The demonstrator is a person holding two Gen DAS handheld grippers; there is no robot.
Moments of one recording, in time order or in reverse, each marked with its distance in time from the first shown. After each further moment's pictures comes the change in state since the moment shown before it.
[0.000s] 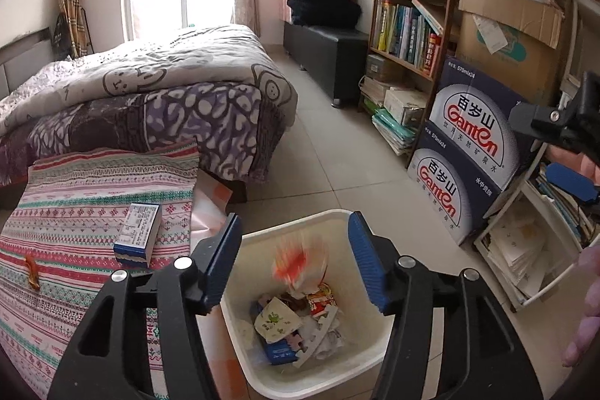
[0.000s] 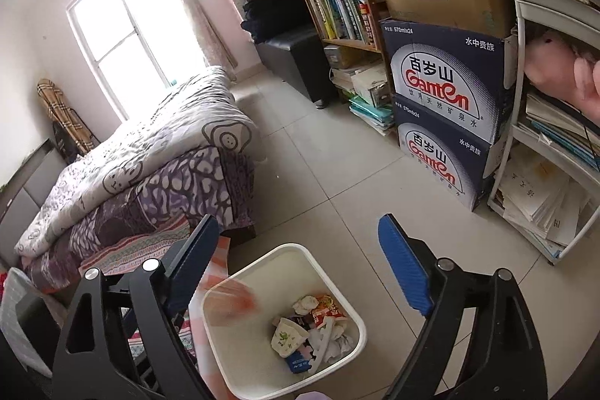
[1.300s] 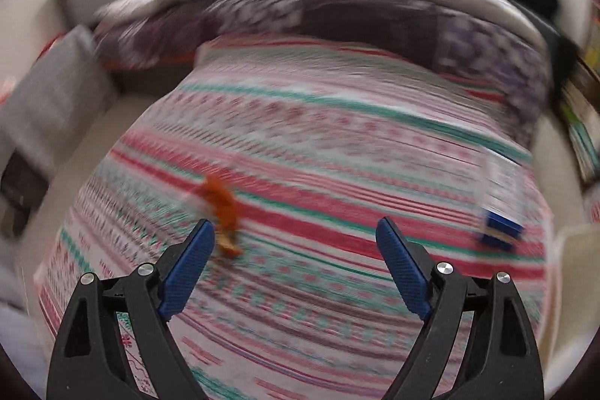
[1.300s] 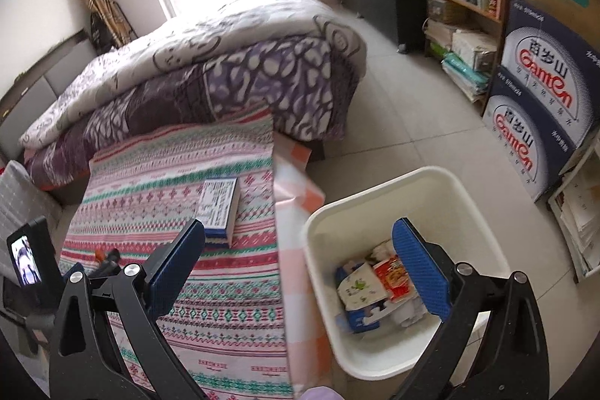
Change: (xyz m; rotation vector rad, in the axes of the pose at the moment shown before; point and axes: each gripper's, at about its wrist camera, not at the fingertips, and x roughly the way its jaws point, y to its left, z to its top) left arm 0.024 0.339 -0.075 -0.373 0.263 0.567; right arm 0.078 0.188 -0.109 -0.296 0.272 0.079
